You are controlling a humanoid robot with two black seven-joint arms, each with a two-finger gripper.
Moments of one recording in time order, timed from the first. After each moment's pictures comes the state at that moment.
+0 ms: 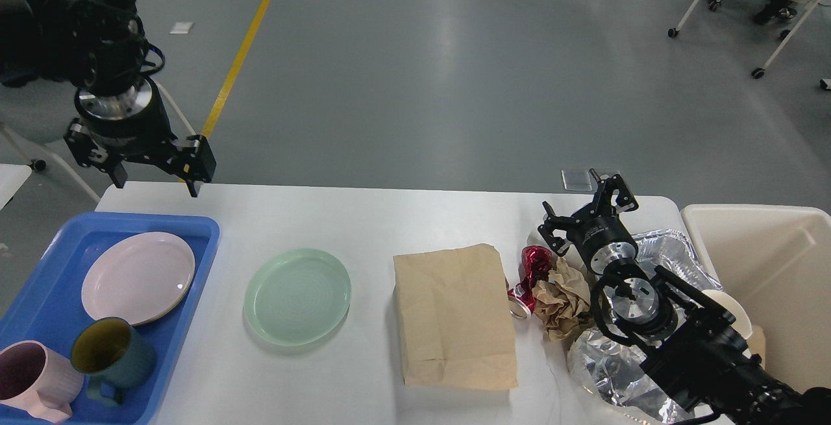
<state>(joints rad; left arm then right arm) -1.90 0.17 1.50 -0.84 0.10 -0.96 -0.05 0.53 -0.13 0.84 0.66 0.07 0.15 0.27</state>
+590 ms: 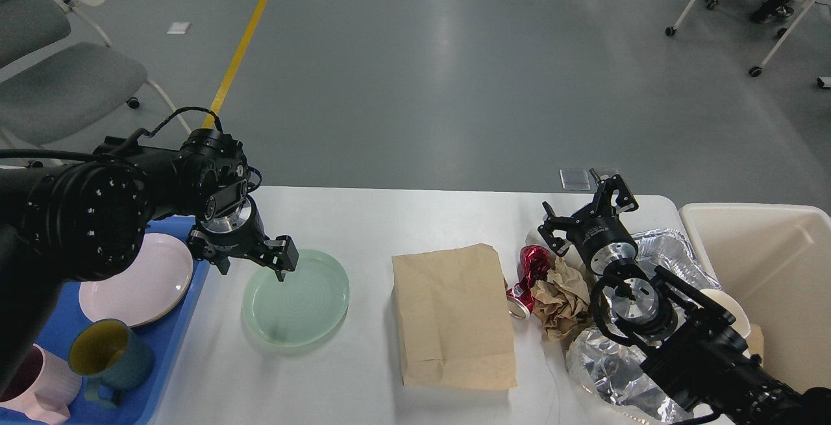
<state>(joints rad) -1.44 0.03 1.32 -0.56 0.10 -0.83 -0.02 0.53 -0.13 0.84 0.66 0.07 0.15 0.27</state>
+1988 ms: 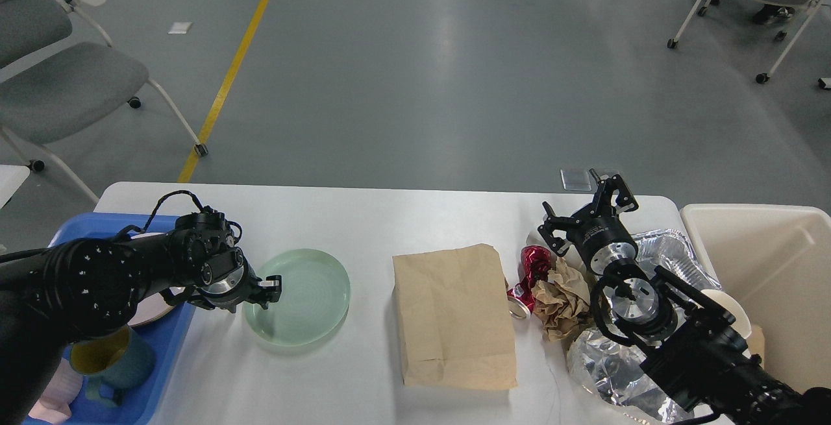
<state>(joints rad) -1.16 0.07 1.08 -0.46 0.06 -0.54 0.20 0.53 -0.13 0.84 0.66 0.07 0.15 0.27</state>
